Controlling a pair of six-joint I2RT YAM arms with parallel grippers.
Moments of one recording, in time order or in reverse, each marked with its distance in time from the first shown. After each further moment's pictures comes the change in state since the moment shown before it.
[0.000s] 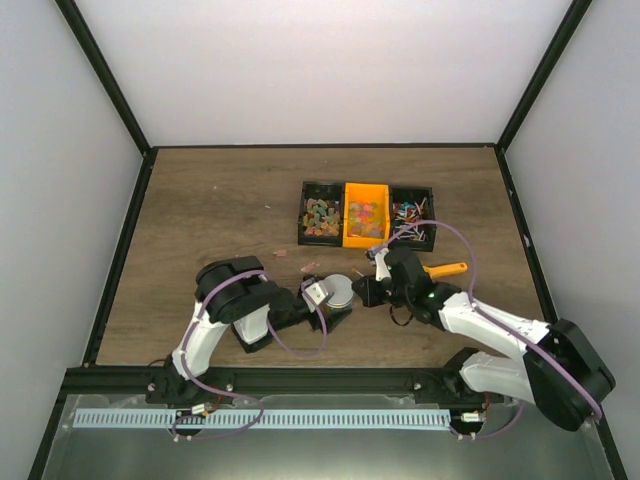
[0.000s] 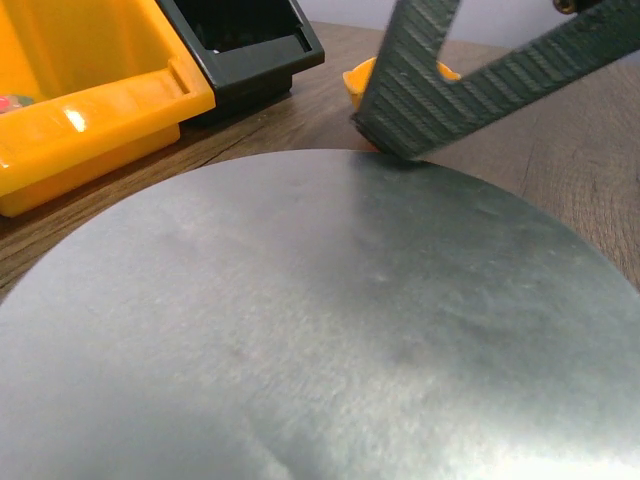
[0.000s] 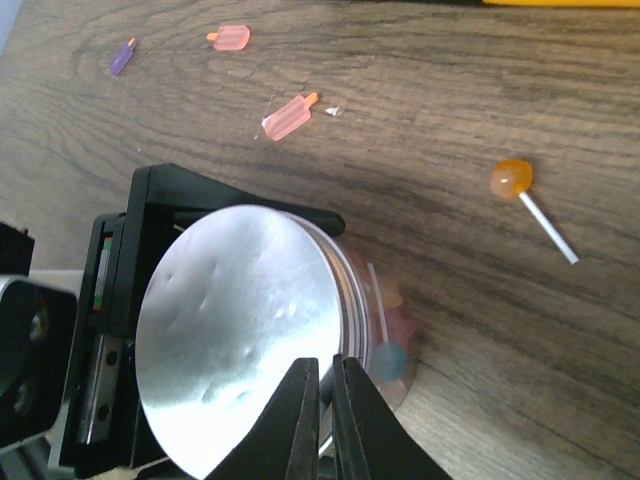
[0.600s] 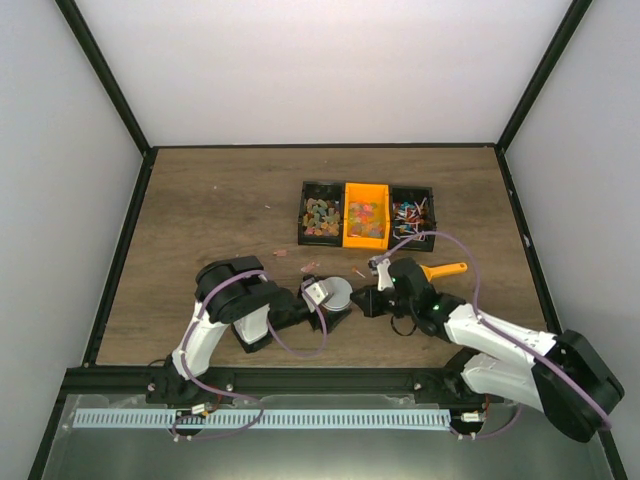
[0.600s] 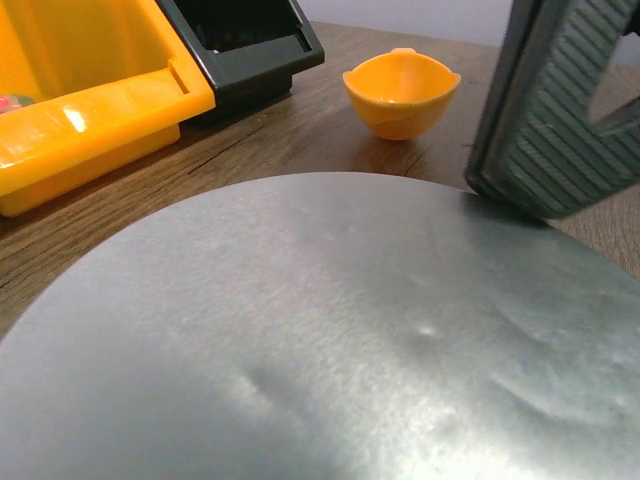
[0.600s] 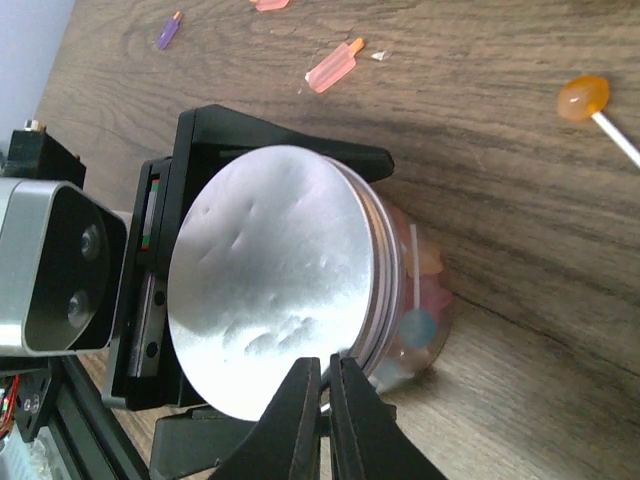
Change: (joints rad) left arm 0.000 0.000 0.000 0.000 0.001 0.000; right arm 0.035 -0.082 -0.099 0.065 -0.068 0.081
